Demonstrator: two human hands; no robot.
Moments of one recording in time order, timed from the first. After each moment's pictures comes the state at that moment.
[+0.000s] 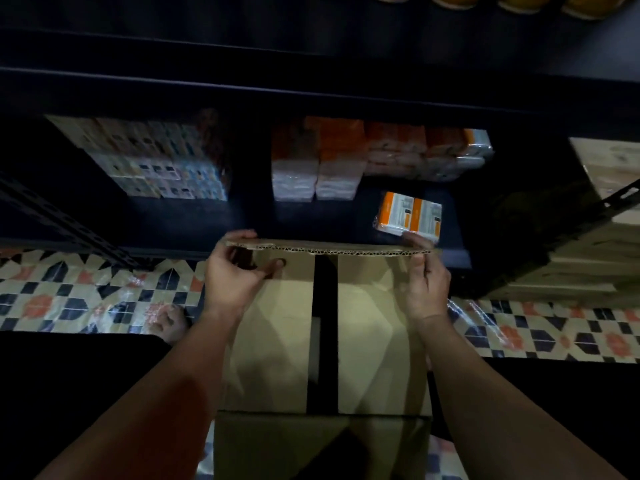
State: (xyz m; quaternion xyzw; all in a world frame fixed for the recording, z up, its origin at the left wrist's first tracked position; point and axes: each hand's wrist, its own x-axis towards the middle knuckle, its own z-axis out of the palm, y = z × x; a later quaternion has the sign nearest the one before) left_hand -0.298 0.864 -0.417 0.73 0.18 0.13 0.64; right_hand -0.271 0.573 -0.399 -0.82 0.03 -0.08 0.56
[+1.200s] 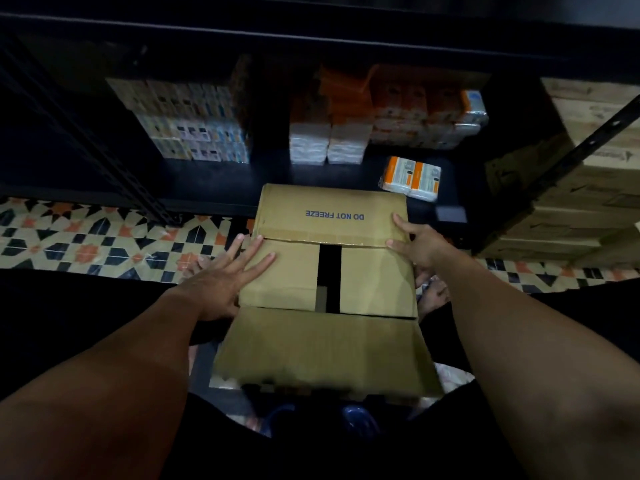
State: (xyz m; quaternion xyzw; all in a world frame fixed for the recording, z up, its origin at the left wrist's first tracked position) left_hand -0.433 0.925 -0.390 0.95 -0.13 -0.29 0.04; right_hand -0.309 0.555 -0.358 -0.88 0.10 0.30 0.35
